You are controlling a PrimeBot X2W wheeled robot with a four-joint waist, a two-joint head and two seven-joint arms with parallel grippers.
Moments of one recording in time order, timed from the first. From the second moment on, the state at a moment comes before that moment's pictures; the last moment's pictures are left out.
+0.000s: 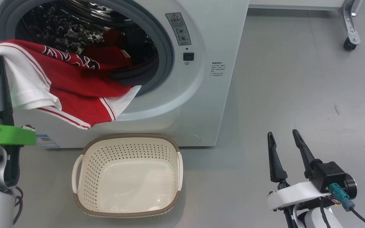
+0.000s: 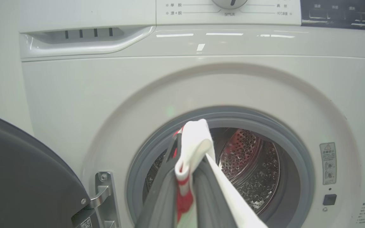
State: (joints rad) left arm -0.41 0.30 -0.06 0.23 -0.53 -0.12 -0.25; right arm 0.00 -0.05 0.23 0.09 0.26 -0.09 -0.25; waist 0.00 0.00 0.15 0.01
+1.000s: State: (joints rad) left arm -0.14 0.29 -0.19 0.10 -0.47 -0.12 -0.21; right arm 0.03 -0.04 0.24 0.09 0.26 -0.05 -0.25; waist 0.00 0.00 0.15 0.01
